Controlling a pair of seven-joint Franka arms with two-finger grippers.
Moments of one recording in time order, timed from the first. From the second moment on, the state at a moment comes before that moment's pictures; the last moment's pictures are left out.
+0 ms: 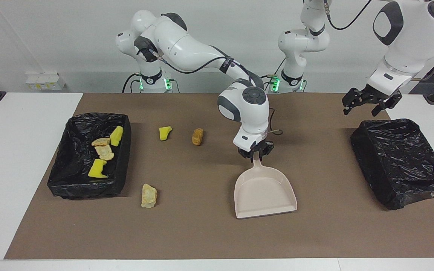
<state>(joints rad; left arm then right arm) -0.03 0.05 -0.01 -1.56 0.00 1.58 0.10 0.45 0.82 0.37 -1.15 -0.22 2.09 0.72</state>
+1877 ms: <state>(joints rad) -0.03 0.03 -0.01 -1.56 0.00 1.59 0.10 -0.06 0.17 0.40 -1.24 -0.20 1.48 0.44</state>
